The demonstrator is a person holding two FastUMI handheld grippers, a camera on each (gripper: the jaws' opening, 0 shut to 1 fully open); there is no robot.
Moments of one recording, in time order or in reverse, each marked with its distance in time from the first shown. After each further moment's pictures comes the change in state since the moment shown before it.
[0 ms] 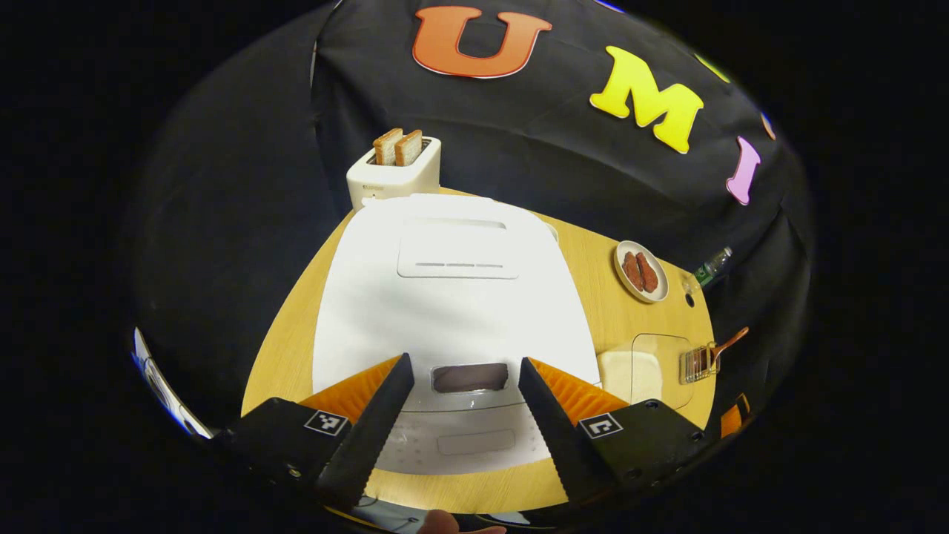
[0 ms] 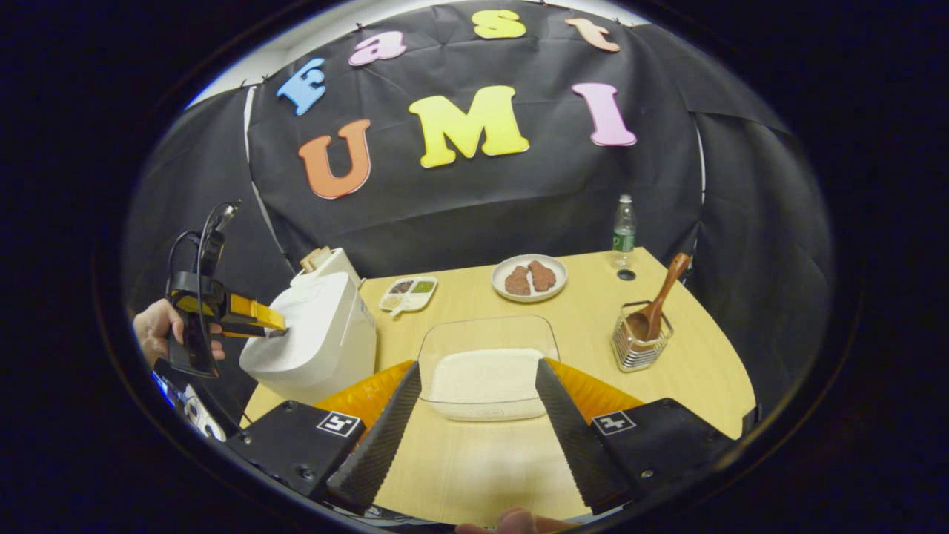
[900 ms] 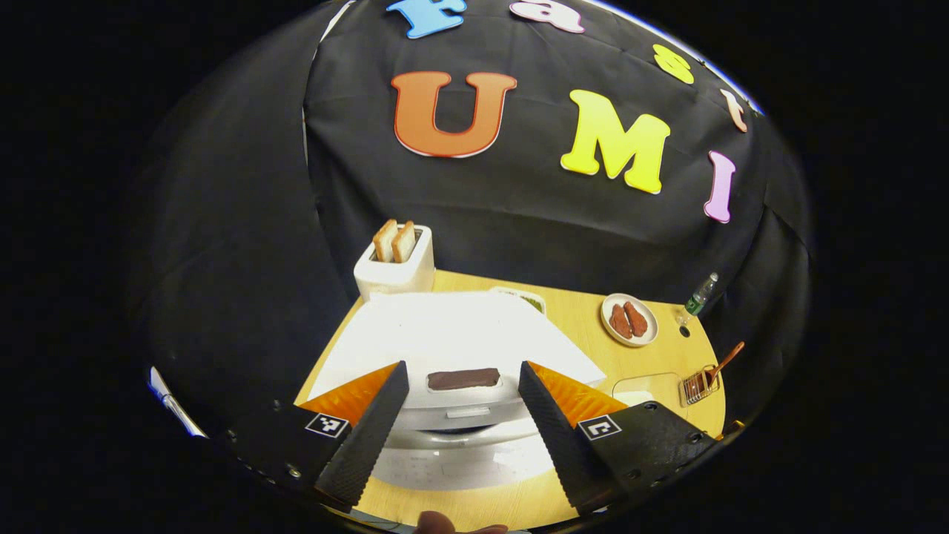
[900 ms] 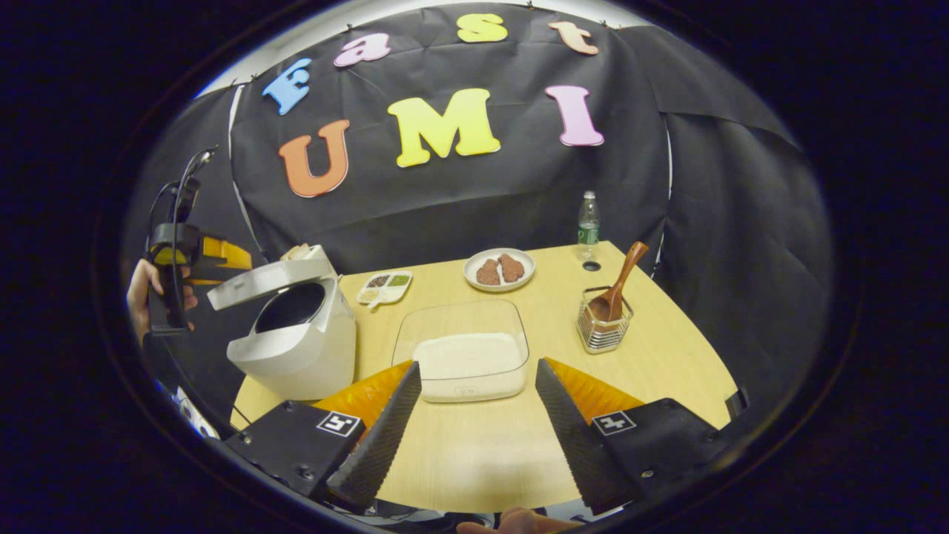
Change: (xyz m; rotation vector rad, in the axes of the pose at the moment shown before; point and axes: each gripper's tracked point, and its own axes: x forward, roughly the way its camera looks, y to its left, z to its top) left arm -0.043 -0.017 0.066 0.050 -0.239 0.011; right arm -0.053 -0.025 -0.028 0.049 0.003 -0.154
